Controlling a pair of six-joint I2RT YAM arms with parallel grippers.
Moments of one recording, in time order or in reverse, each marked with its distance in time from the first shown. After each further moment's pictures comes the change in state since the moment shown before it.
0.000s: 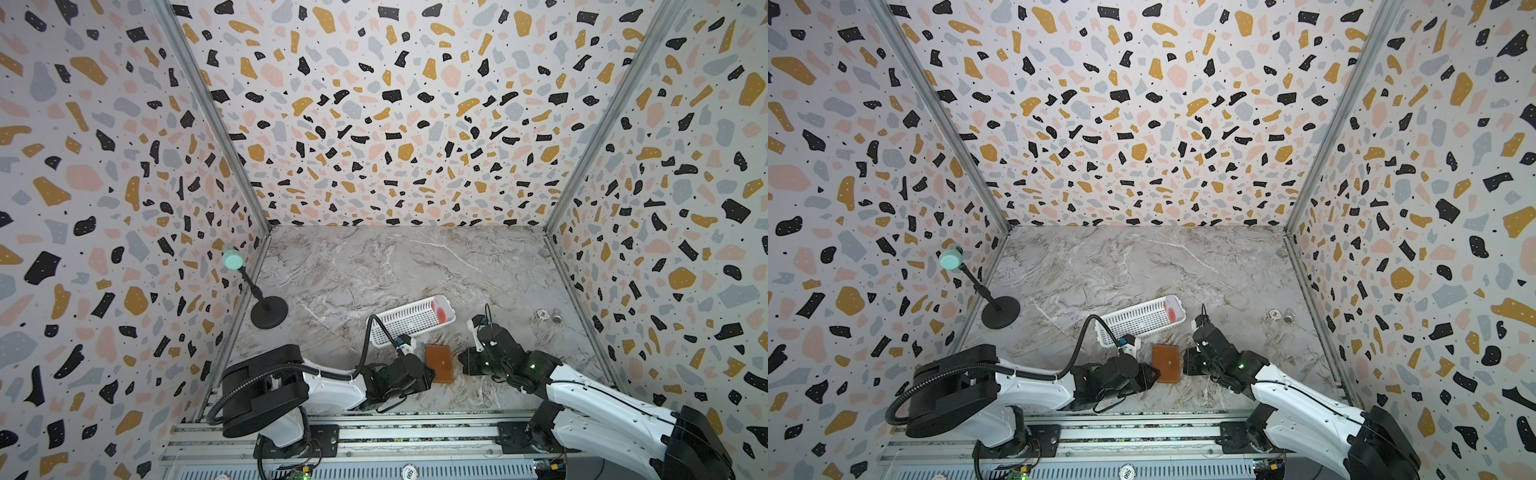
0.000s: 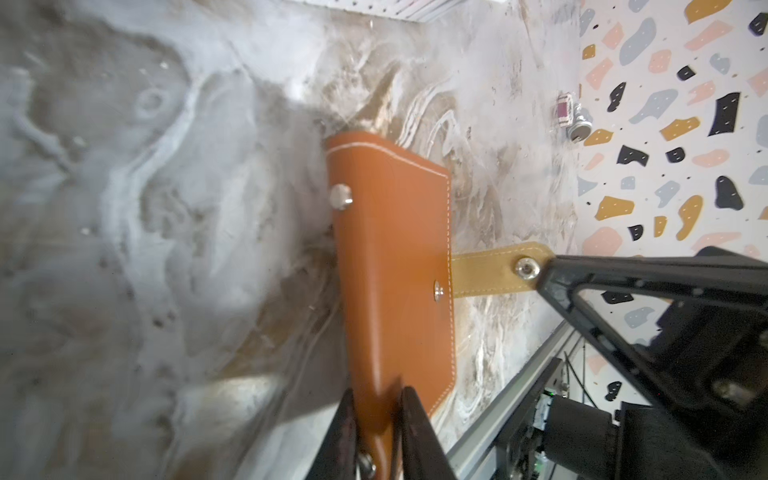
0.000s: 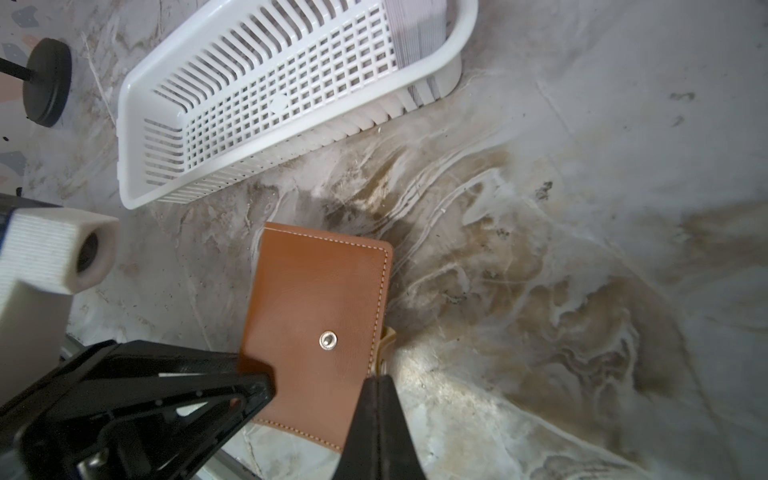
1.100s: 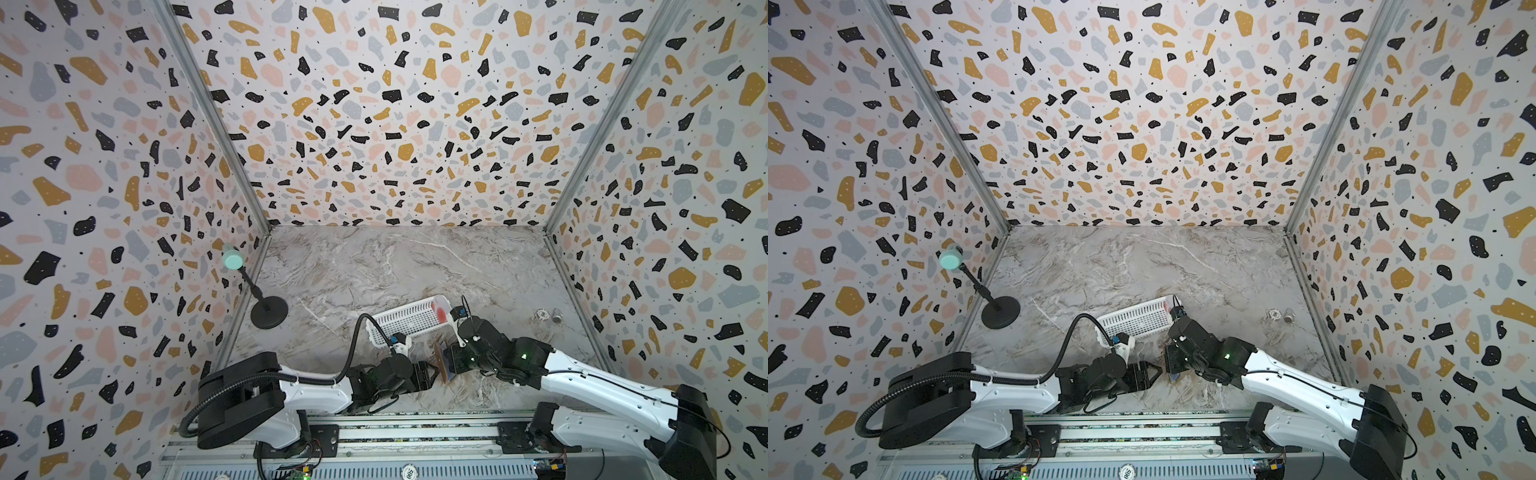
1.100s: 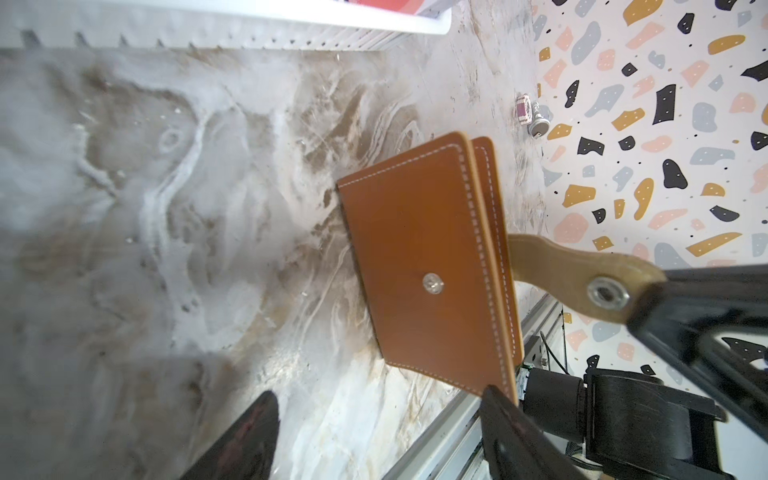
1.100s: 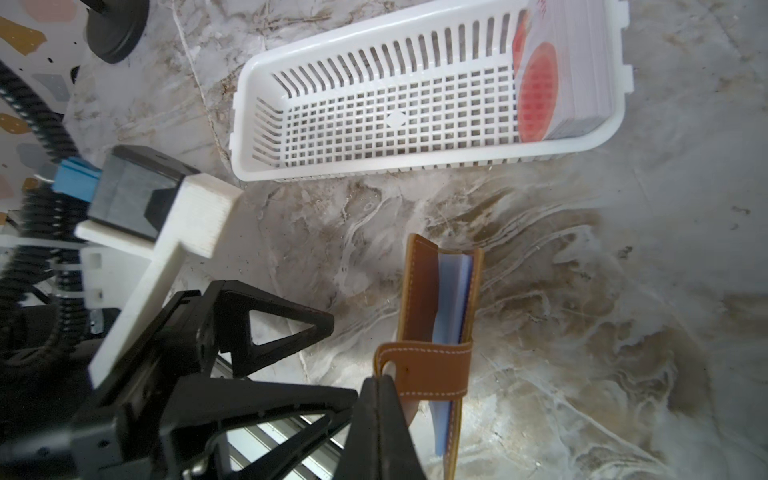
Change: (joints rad) left arm 0.020 -0.130 -0.074 0.034 0.027 0.073; right arm 0.201 0.119 0.287 -0.187 0.096 -0.040
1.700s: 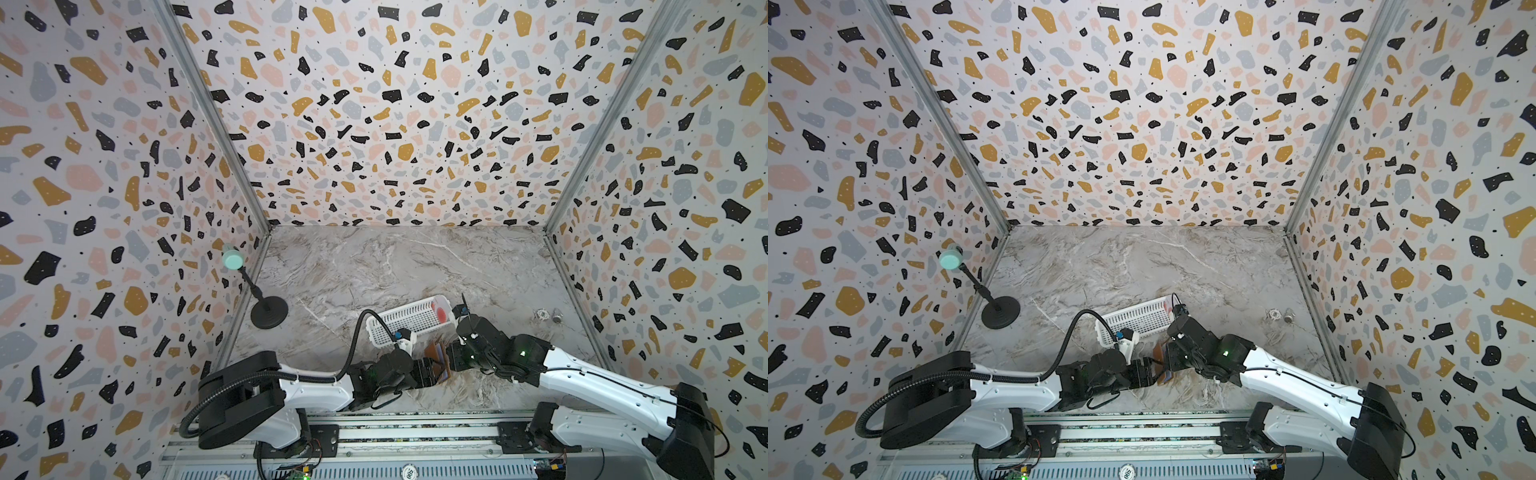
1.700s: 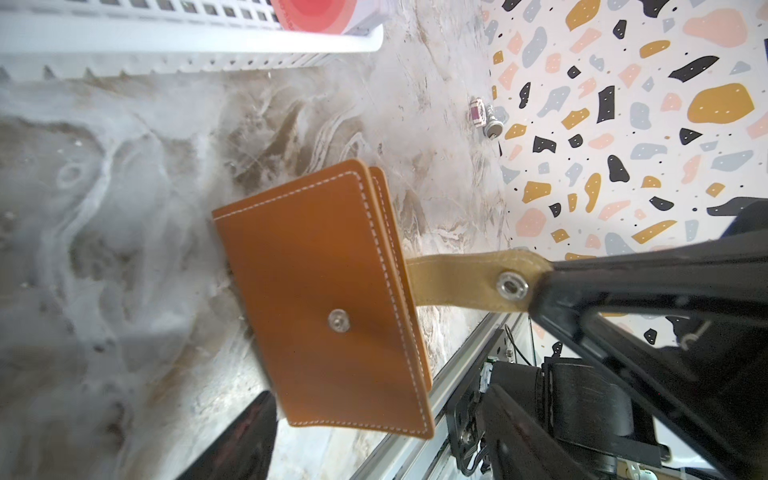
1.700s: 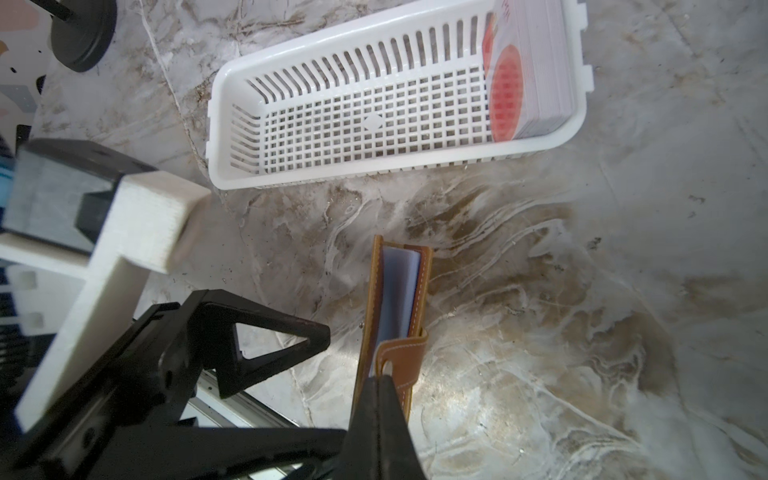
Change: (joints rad) left arm 0.018 0.003 0.029 0.061 0.048 0.034; right arm 0.000 0.014 0.035 -0.042 0.028 0.016
